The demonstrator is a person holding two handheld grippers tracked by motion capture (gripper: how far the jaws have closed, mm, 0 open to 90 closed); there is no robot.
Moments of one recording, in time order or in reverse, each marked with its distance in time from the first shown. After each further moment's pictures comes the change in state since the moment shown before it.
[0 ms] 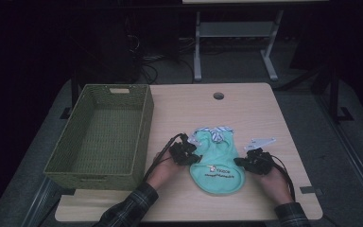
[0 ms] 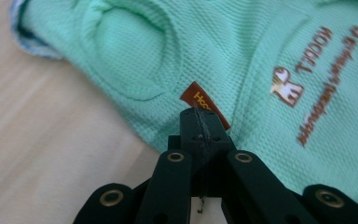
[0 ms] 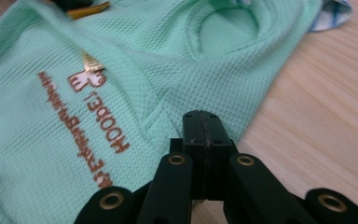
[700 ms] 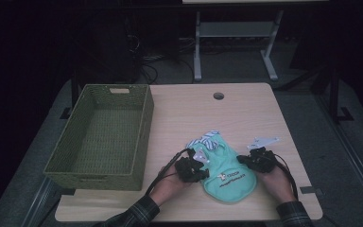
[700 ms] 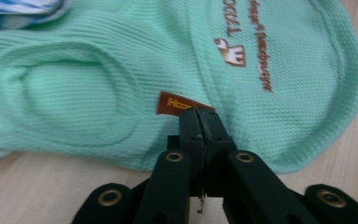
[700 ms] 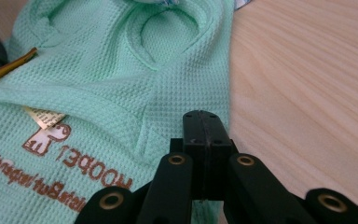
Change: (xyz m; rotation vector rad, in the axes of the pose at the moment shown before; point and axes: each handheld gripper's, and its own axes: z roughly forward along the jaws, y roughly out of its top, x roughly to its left) left arm -0.042 -0.005 -0.005 -0.039 -0.079 0.041; right arm -0.009 -0.003 -0.001 -0.021 -0.029 -0.022
